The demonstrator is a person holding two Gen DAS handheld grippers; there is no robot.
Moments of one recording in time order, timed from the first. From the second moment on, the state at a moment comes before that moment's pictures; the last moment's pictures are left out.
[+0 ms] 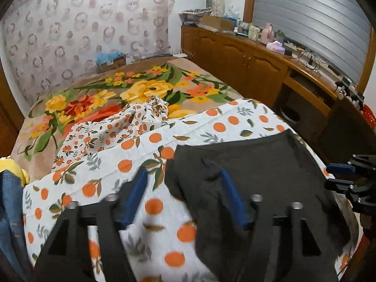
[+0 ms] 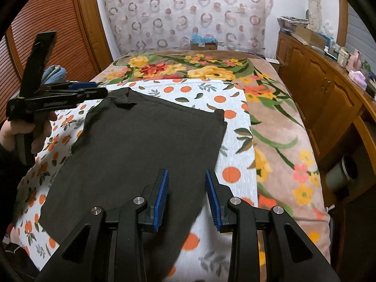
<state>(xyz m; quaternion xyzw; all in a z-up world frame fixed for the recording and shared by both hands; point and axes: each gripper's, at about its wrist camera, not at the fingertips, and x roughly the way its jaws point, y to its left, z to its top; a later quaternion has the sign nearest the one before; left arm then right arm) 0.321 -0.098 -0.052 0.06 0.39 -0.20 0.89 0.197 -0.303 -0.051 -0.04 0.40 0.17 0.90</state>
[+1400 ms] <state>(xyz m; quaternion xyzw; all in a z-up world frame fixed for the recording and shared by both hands) 0.127 -0.110 -0.091 0.04 0.42 -0.21 0.88 0.067 -0.310 -0.071 0.02 0.38 0.17 0.91</state>
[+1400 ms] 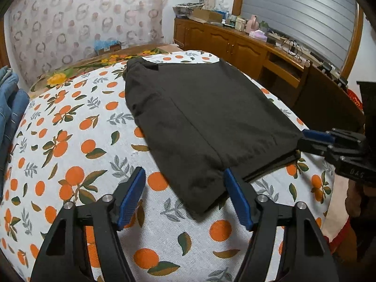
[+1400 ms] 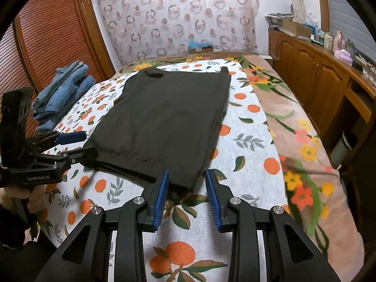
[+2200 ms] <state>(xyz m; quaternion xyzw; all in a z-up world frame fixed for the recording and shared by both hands) 0.122 -0.089 -0.074 0.02 0.40 -0.21 0.89 0.056 -0.297 -0.058 0.03 0.34 0.20 0.92</state>
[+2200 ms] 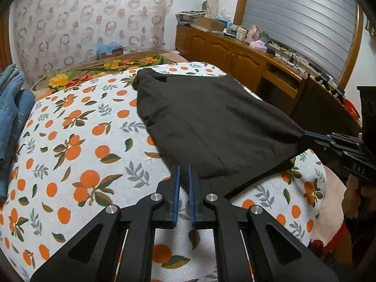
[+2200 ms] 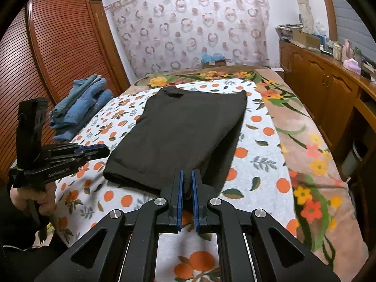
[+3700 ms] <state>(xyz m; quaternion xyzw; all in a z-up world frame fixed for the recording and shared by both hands) 0.121 -0.103 -0.094 0.01 0.43 -0.23 0.87 0.055 -0.294 -0.077 0.02 0.36 0.17 0.92</state>
